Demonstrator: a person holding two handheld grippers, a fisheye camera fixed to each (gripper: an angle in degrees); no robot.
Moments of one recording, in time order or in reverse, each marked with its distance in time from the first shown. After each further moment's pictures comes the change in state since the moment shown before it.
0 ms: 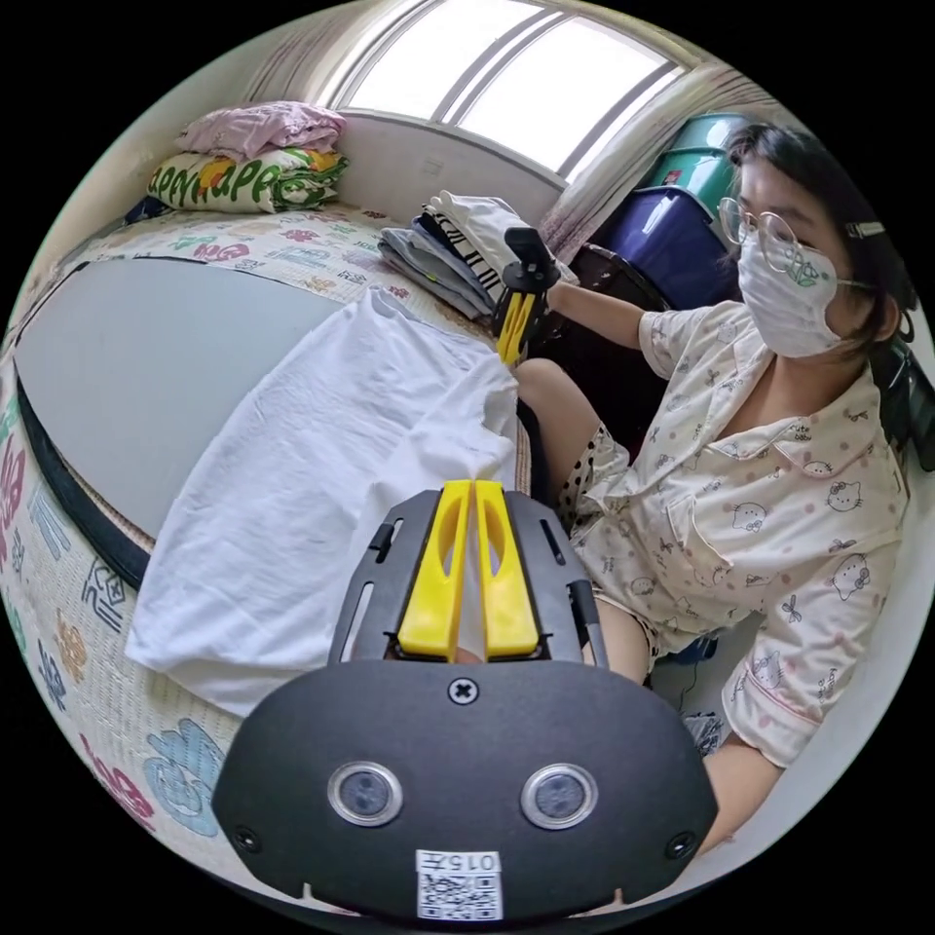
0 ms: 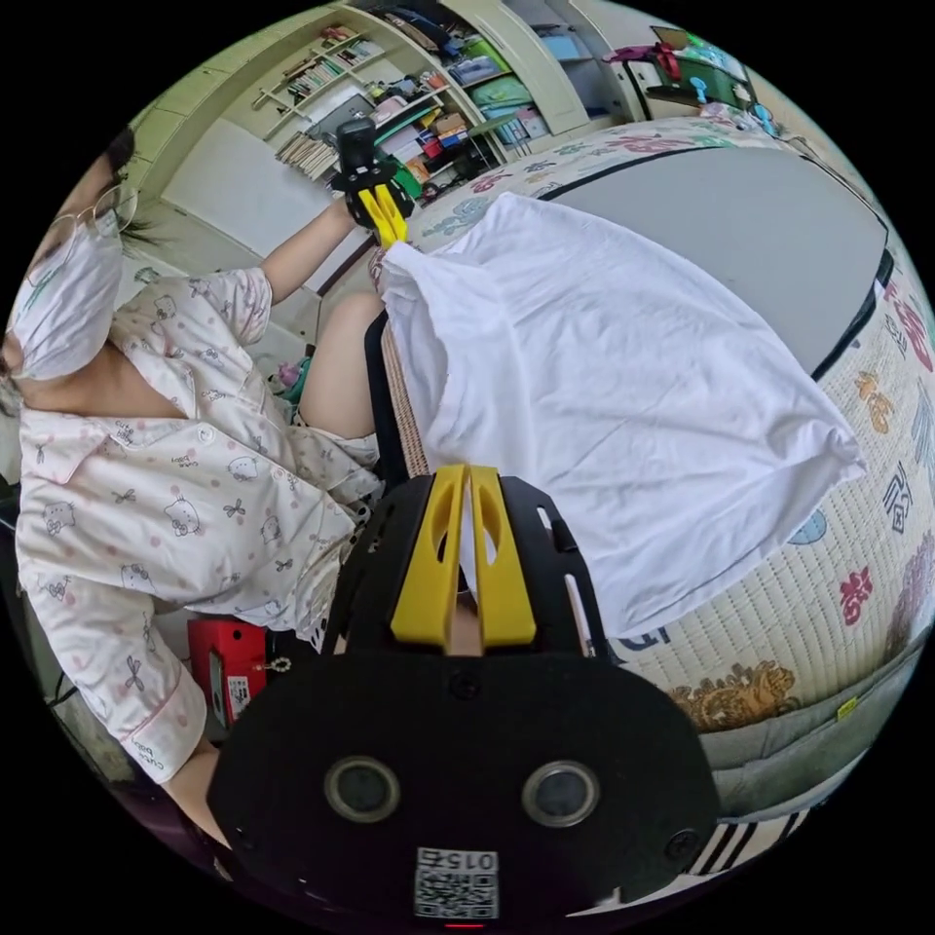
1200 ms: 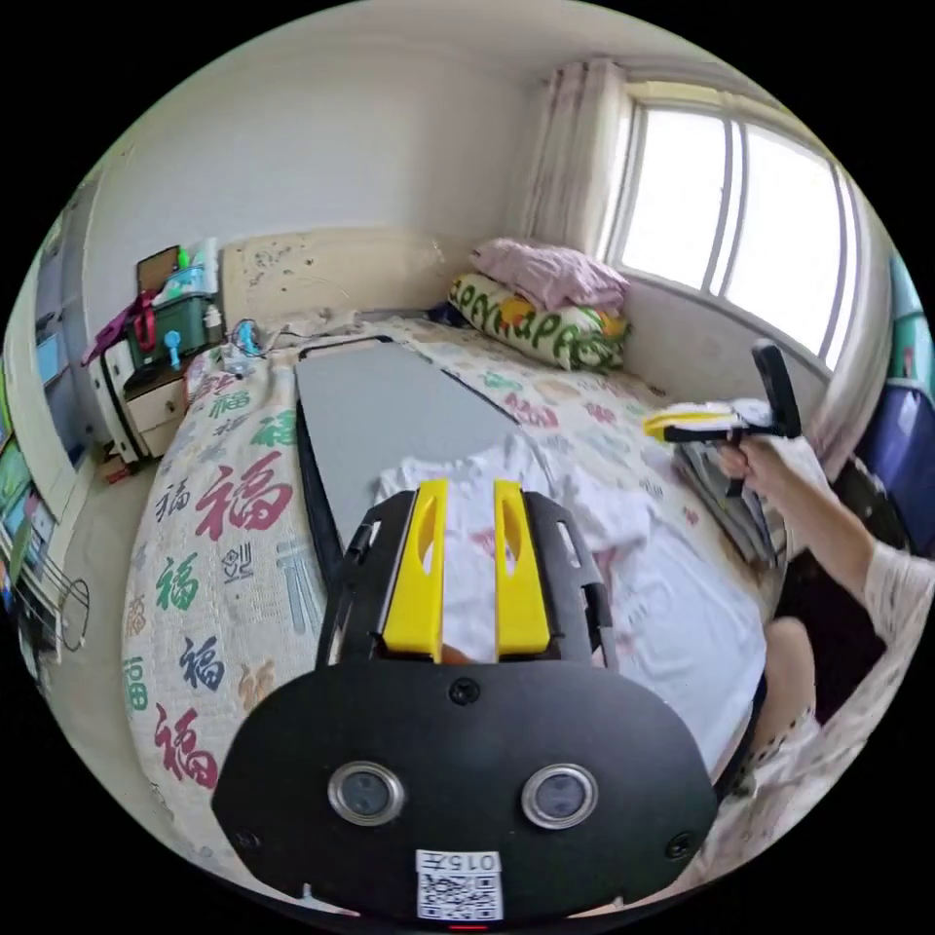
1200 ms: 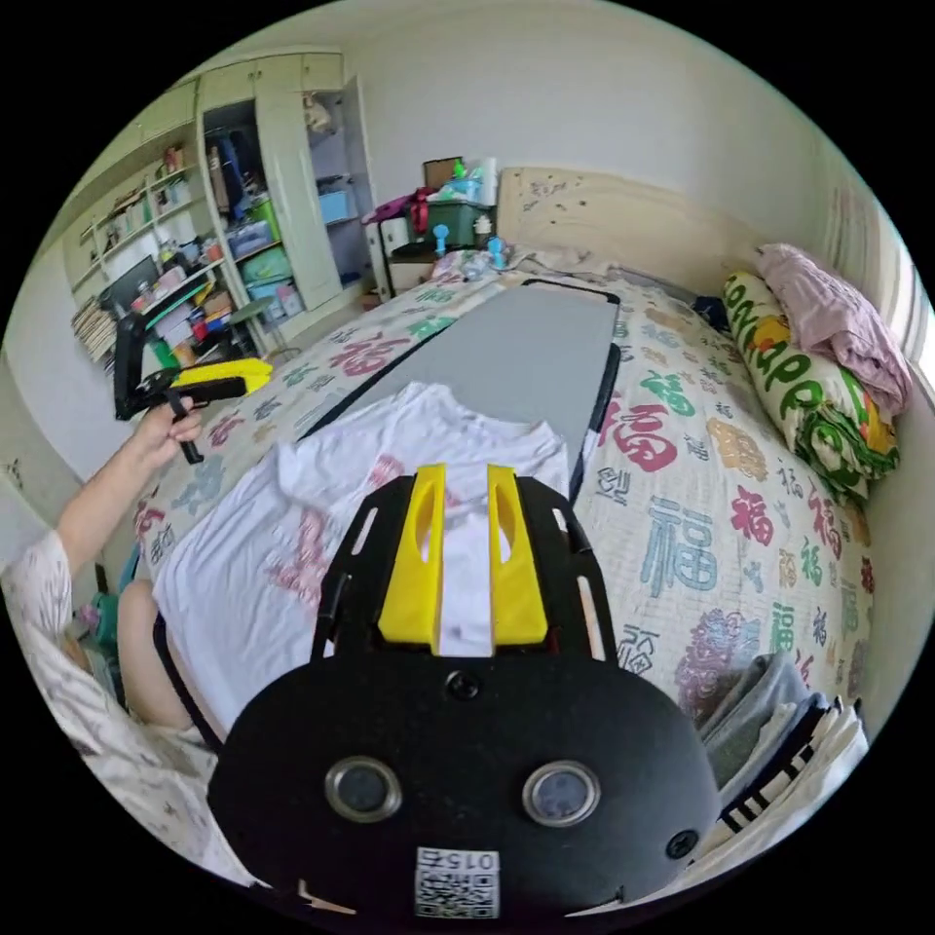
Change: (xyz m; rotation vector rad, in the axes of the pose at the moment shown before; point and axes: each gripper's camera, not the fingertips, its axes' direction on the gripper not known) left arm -0.083 -0.372 0.165 0.398 -0.760 -0.375; right arm 0.111 -0.326 -0.087 0.497 0.677 0.370
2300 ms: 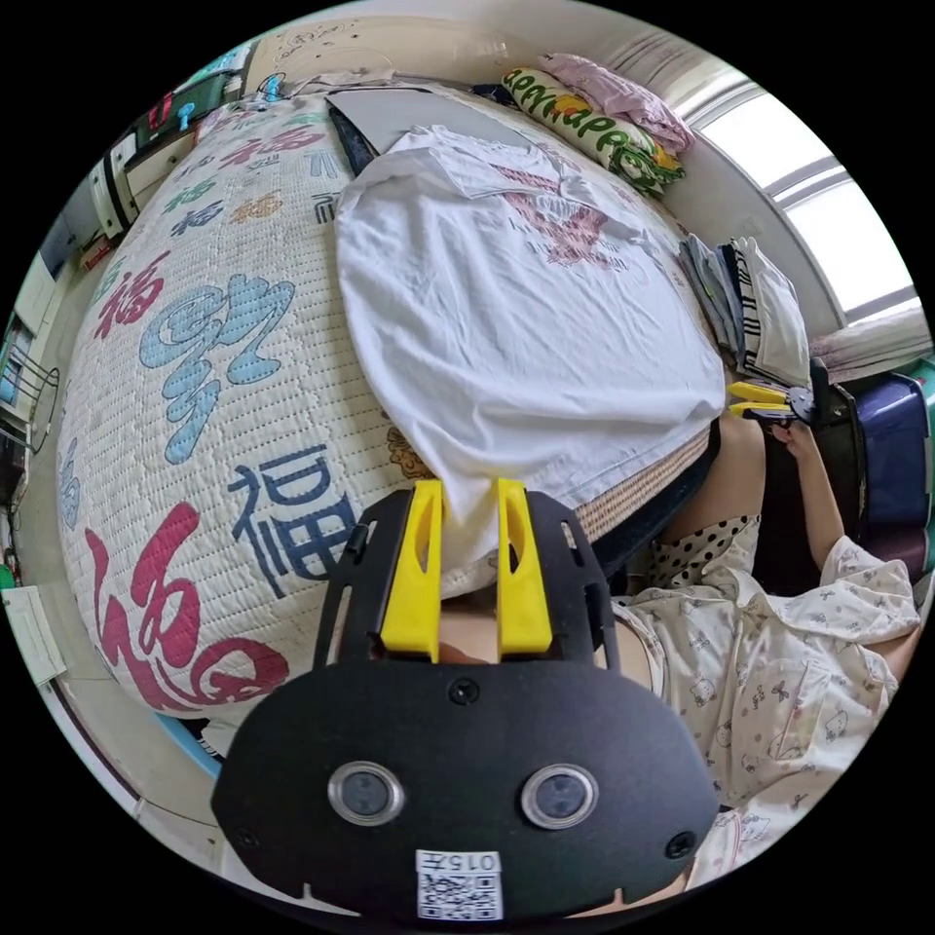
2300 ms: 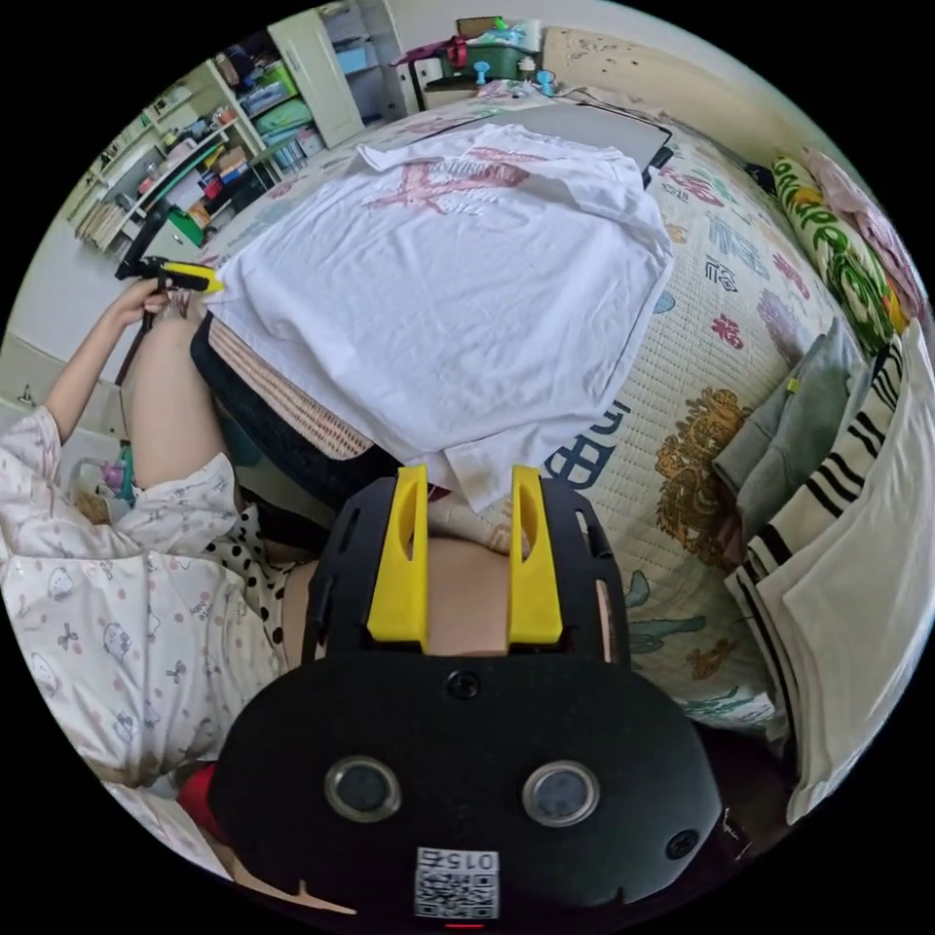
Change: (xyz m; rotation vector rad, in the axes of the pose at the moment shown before) left arm 0.102 0.241 -0.123 -0.619 0.117 -0.245; right arm -0.039 0.370 -0.105 -0.481 -0.058 -0.036
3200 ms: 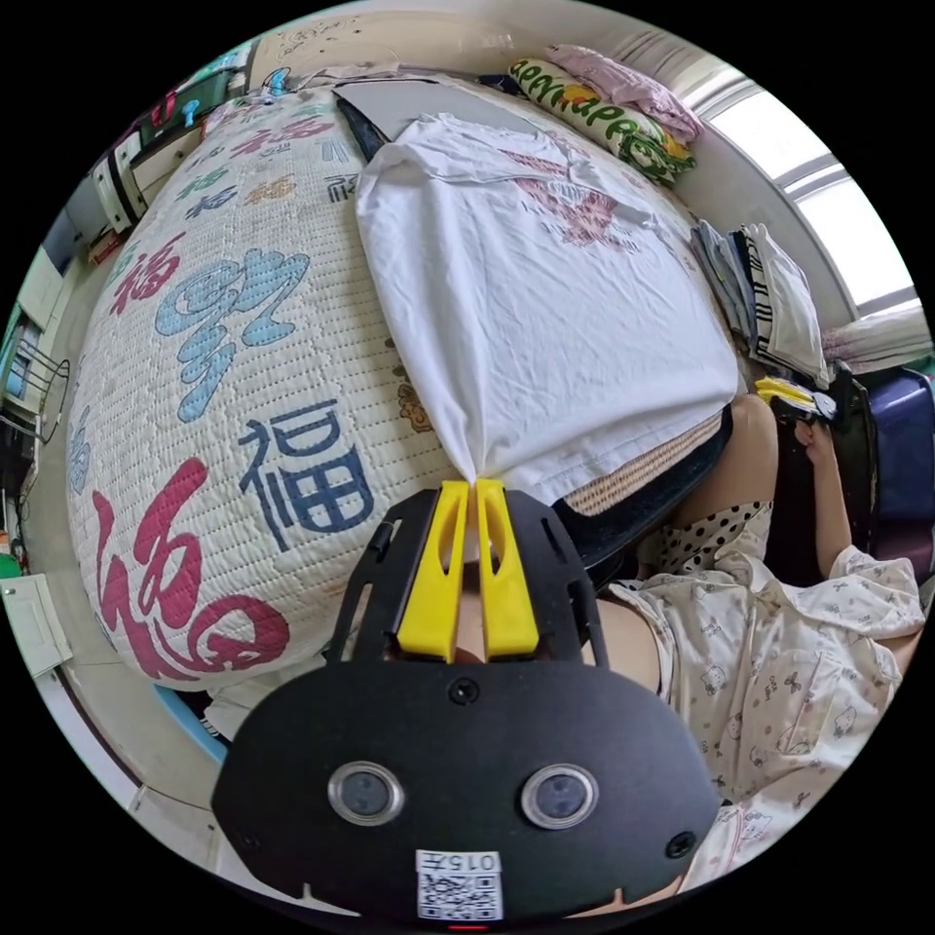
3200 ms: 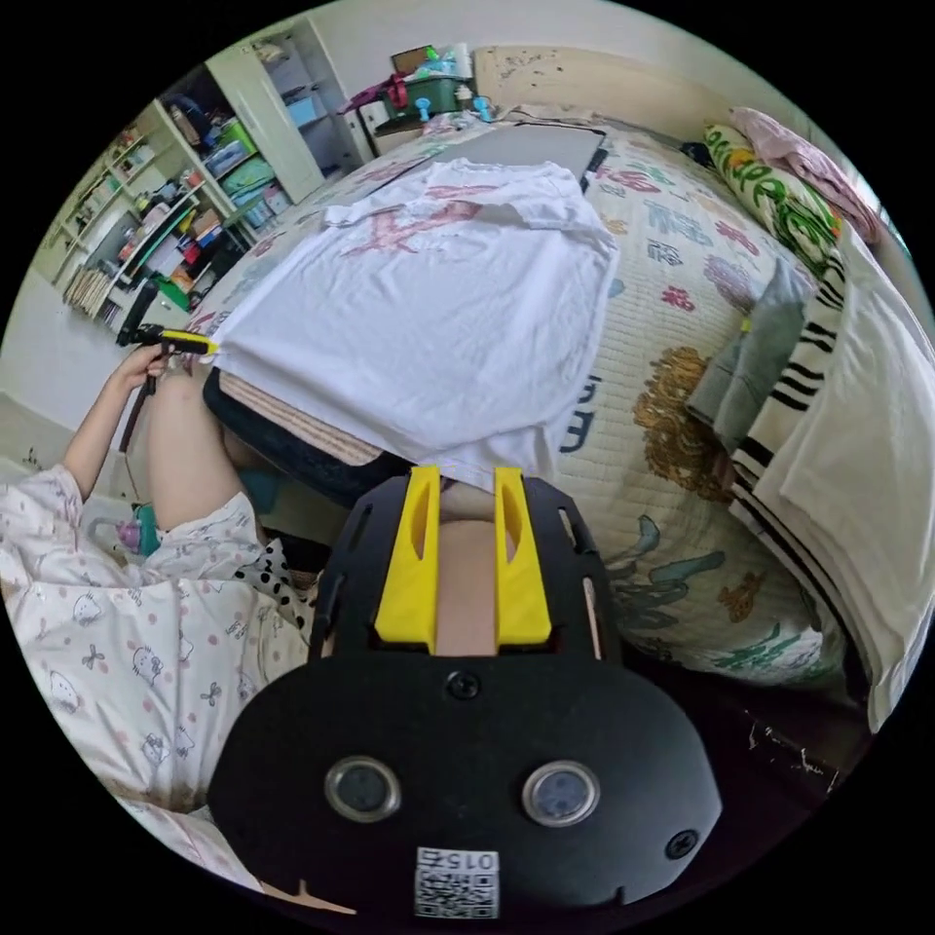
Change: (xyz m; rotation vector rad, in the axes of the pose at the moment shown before) left arm -0.045 0.027 -0.046 -0.041 -0.046 -0.013; right arm 0.059 0.131 0.061 0.103 -0.009 0.151
